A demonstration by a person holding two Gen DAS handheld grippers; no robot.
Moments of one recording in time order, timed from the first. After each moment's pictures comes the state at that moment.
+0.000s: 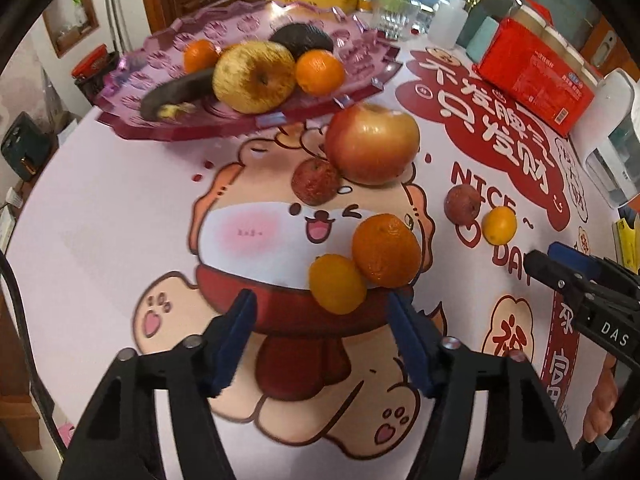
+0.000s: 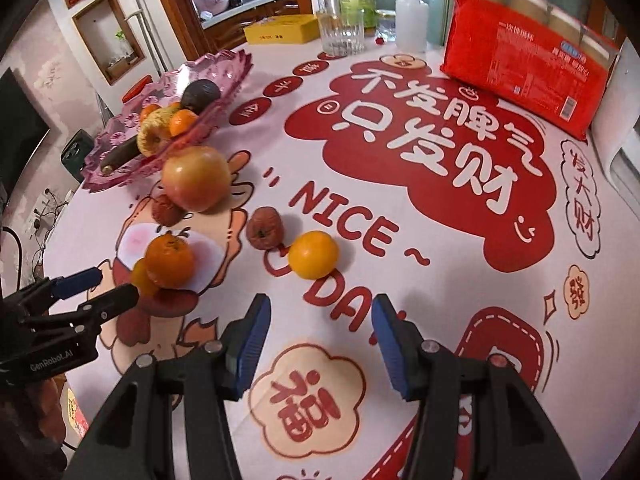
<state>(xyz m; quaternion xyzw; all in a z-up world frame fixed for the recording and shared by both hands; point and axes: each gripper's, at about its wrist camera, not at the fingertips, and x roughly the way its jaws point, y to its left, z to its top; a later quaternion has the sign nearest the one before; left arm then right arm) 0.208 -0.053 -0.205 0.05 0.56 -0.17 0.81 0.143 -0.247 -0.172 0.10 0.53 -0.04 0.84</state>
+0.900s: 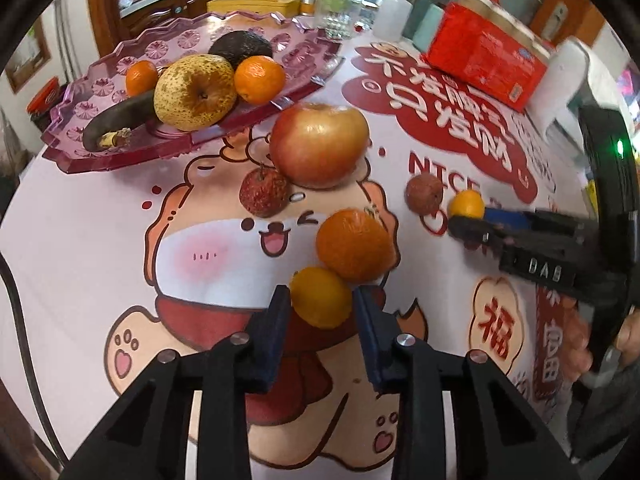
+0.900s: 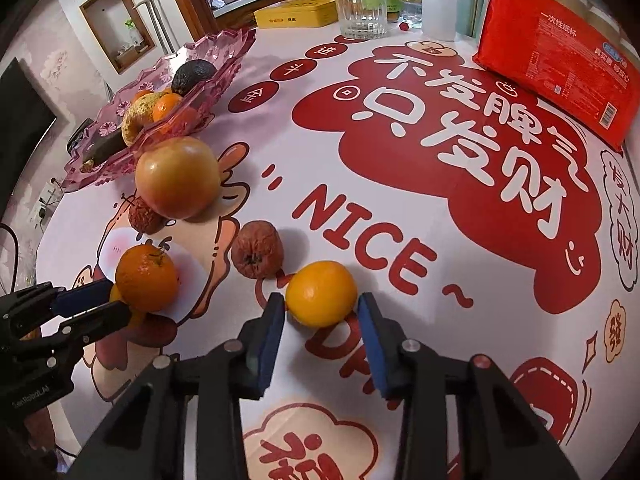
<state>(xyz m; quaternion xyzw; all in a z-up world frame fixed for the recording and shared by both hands) 0.206 -0.061 -0.211 0.08 0.53 -0.26 0.80 0.177 -0.245 -0.205 0.09 0.54 -0.01 0.84</state>
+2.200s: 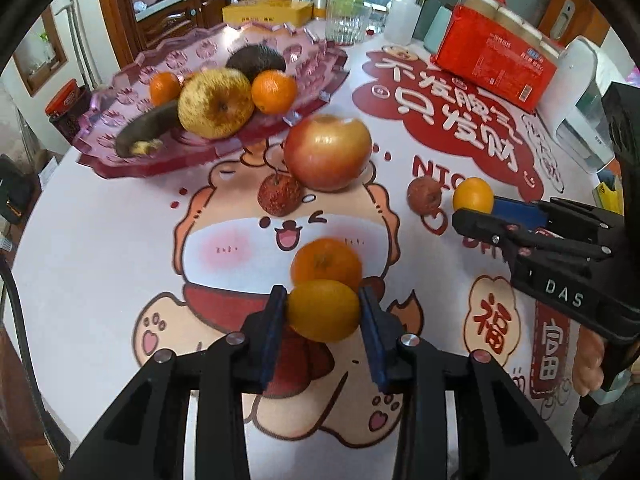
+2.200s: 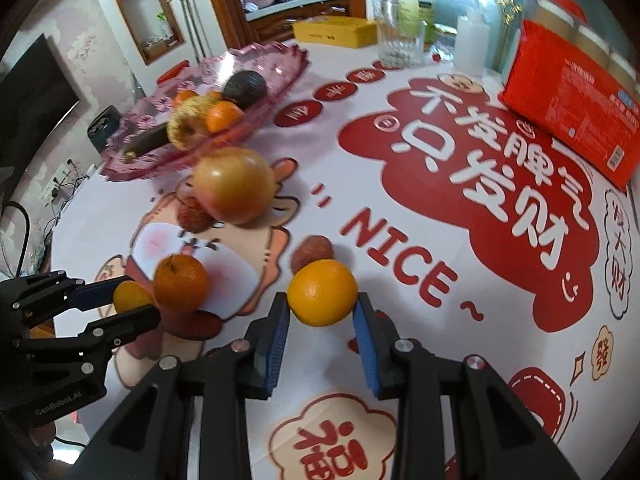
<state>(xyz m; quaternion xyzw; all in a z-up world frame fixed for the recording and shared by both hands) 0.195 -0.057 -0.181 0.08 0.53 -0.23 0.81 0.169 -0.214 -0.169 0.05 0.51 0.03 0.86</state>
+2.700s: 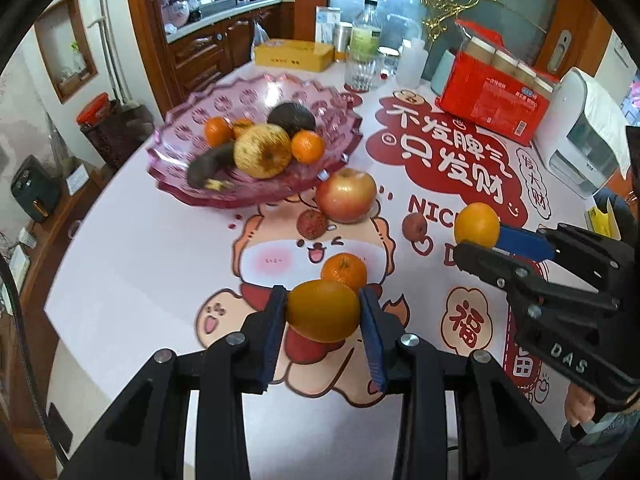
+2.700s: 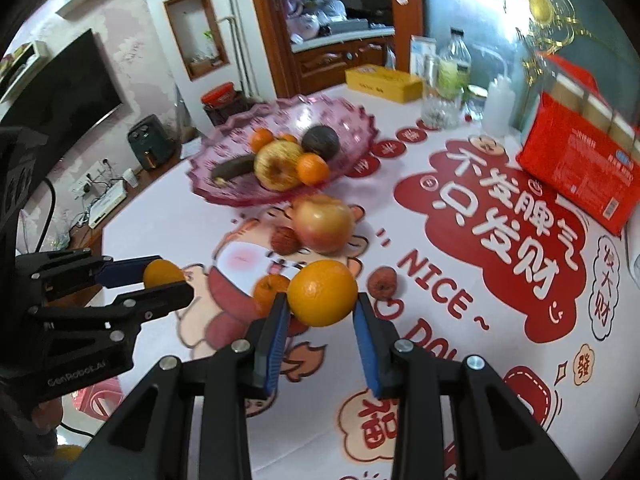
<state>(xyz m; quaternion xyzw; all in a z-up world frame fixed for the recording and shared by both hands) 0.162 -0.026 -0.098 0.08 0.50 -0.20 0.84 0.130 -0.169 -0.094 0.03 0.45 0.08 0.89</state>
